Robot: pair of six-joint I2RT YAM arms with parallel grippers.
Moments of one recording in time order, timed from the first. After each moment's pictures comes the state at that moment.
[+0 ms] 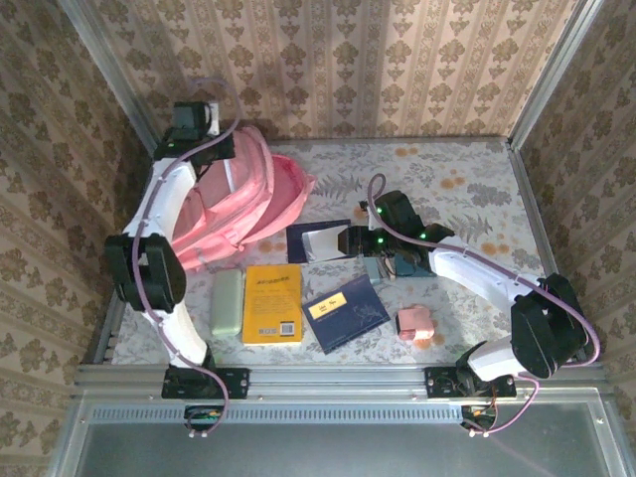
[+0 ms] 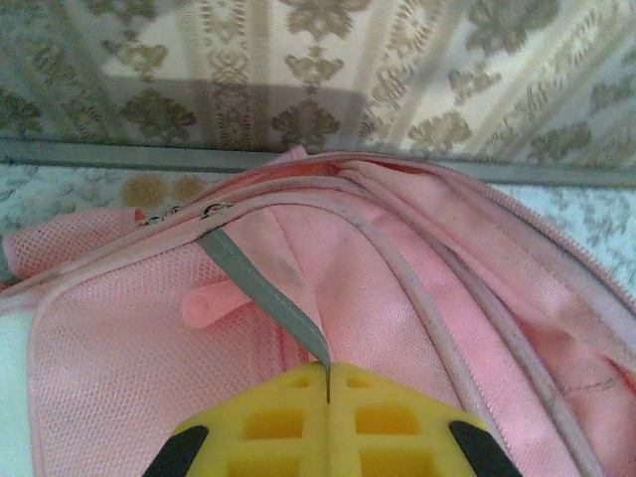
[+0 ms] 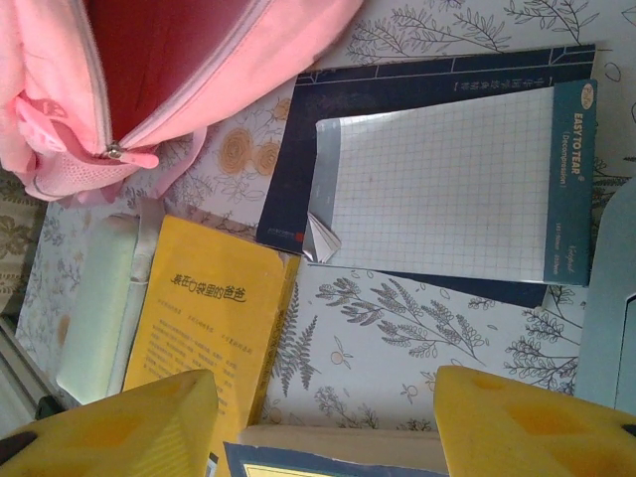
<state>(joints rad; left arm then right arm) -0.14 1.84 1.75 -0.56 0.09 -0.11 0.55 1.43 0.96 -0.30 -0.30 0.55</state>
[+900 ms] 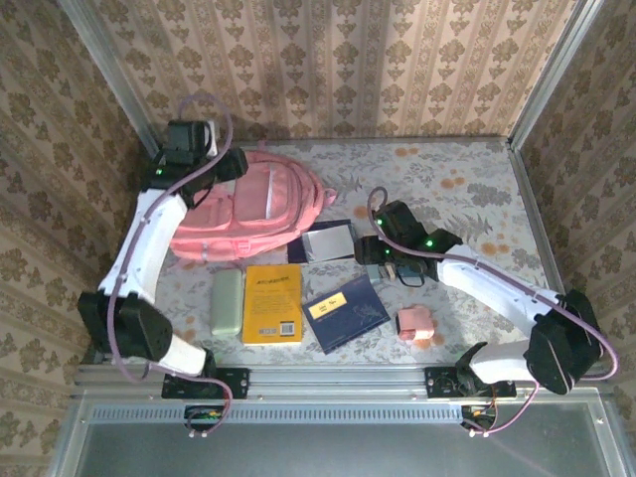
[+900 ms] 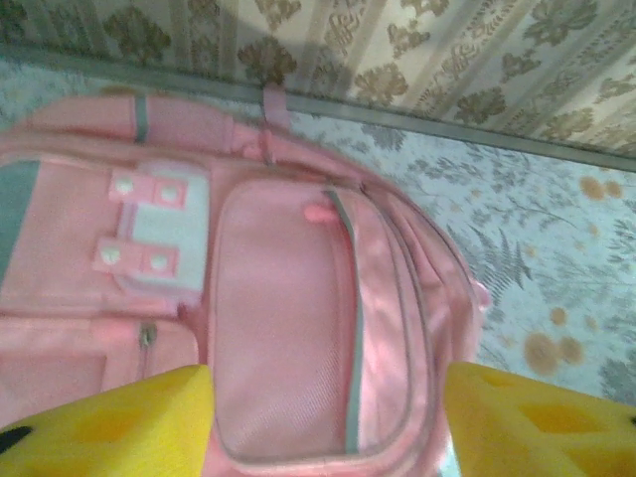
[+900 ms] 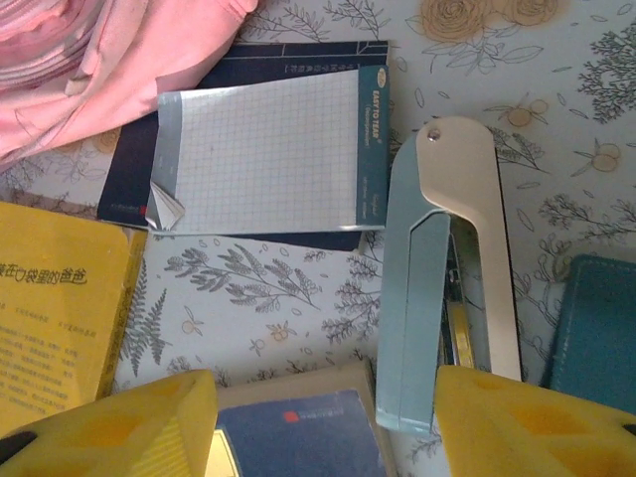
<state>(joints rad) -0.21 1.44 1.48 -0.73 0.08 -0.33 0.62 1.32 0.96 -0.55 0.04 0.47</state>
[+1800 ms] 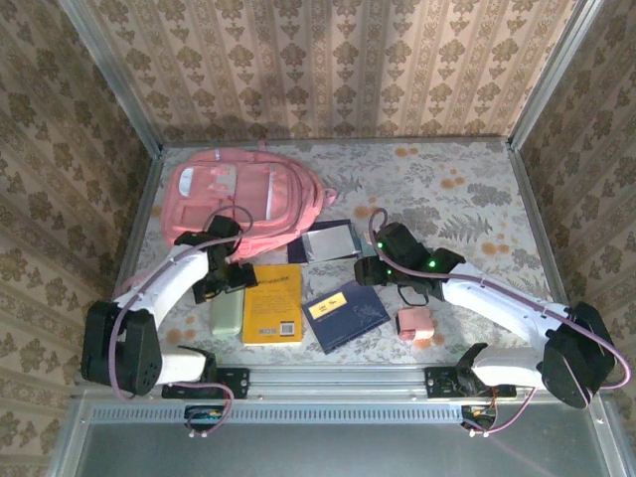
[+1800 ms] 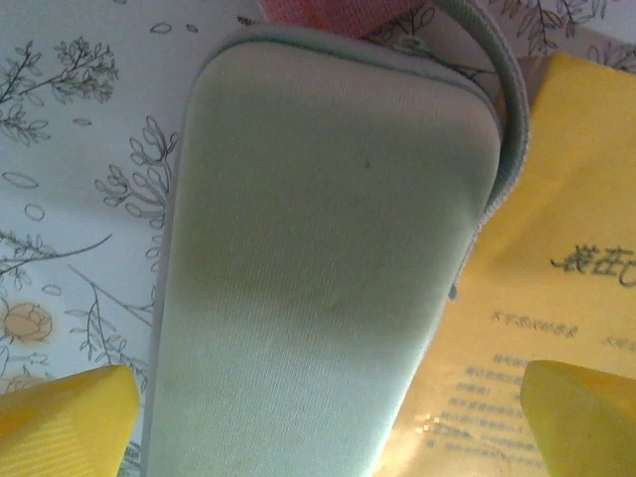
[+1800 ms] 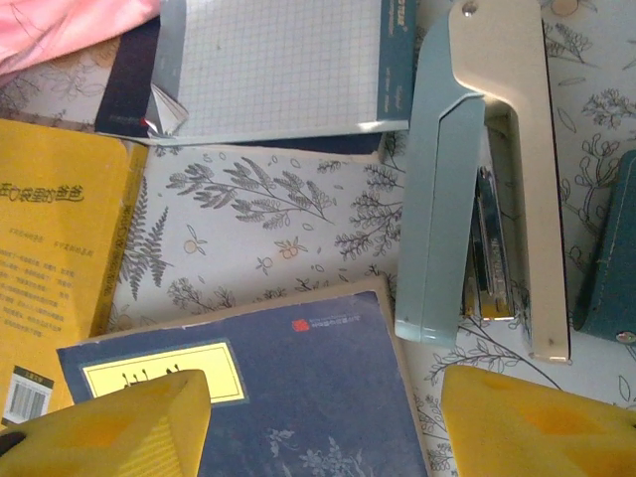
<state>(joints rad) -0.32 1.32 0.82 -0.98 -0.05 -0.57 0.69 1.23 0.82 -0.52 0.04 0.53</state>
